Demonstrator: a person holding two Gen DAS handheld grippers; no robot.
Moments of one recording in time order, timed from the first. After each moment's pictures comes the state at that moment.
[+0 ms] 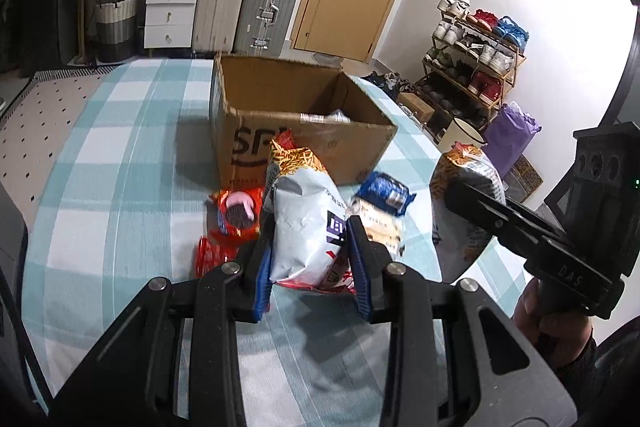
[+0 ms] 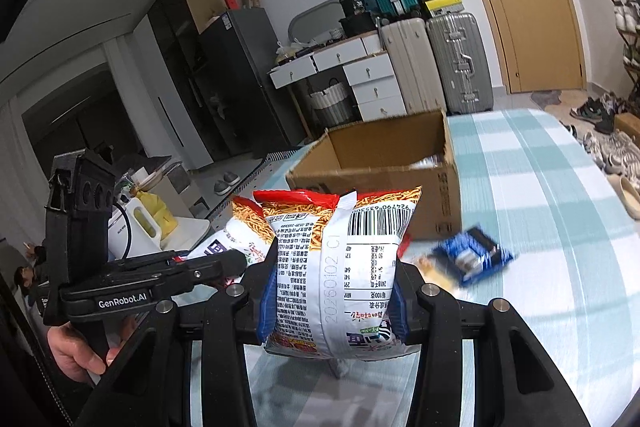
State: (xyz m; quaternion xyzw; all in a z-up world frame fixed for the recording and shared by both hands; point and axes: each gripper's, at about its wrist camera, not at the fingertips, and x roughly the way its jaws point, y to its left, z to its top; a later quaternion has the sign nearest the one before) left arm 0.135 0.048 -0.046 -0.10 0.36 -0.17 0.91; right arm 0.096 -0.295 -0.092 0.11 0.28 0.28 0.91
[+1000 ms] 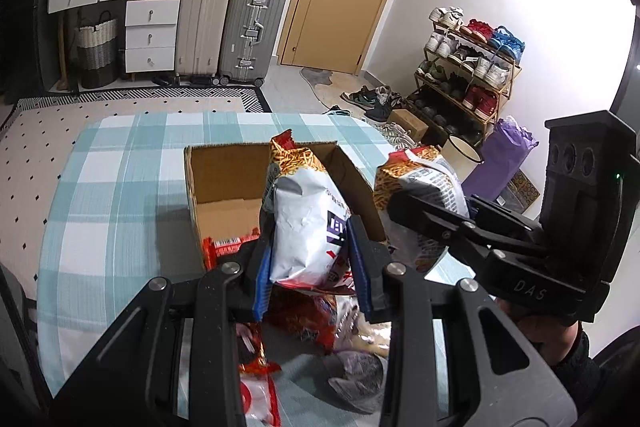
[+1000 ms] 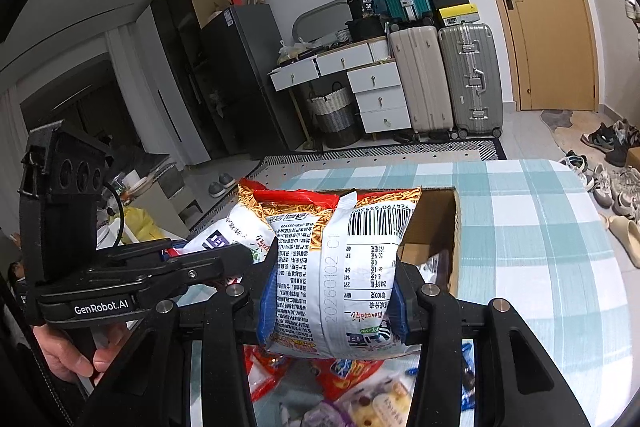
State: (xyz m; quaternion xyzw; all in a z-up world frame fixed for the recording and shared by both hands) left arm 0.270 0.030 0.027 -0.09 0.35 -0.18 0.92; right arm 0.225 -0.276 -0.042 0.08 0.28 0.29 0.91
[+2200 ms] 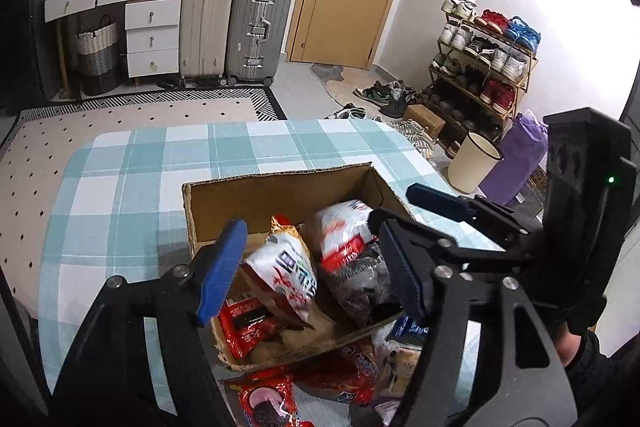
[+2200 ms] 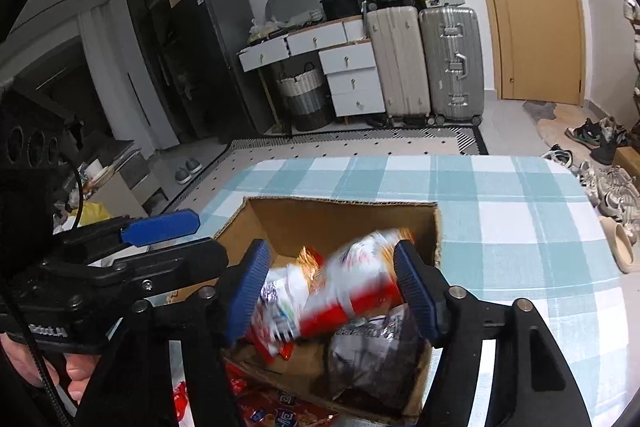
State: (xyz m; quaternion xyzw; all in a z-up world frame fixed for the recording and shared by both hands) left arm 0.360 0.026 -0.004 -0.07 0.36 -0.17 0.92; right arm 0.318 -0.260 -0.070 0.05 0.31 0.24 0.92
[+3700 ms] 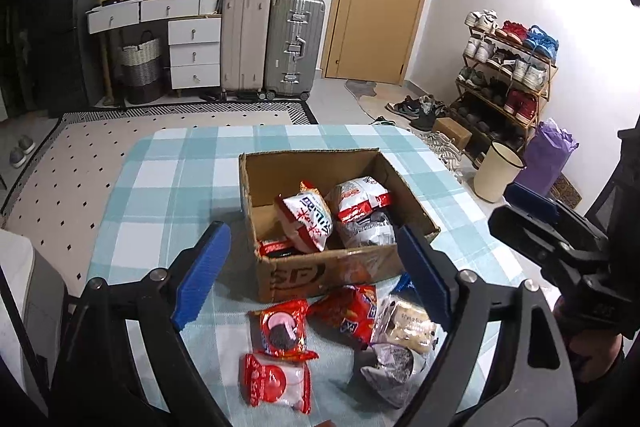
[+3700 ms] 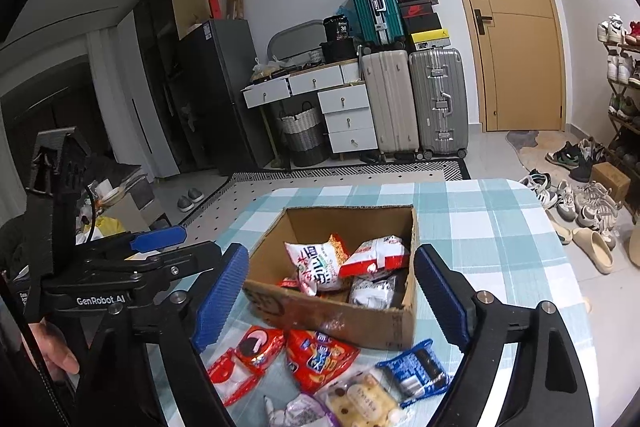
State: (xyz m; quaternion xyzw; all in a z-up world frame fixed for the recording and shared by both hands) left arm 0.231 0.042 0.034 -0.05 0.32 -0.09 0.94; right arm 0.182 -0.293 -0.015 0.06 0.25 0.22 0.94
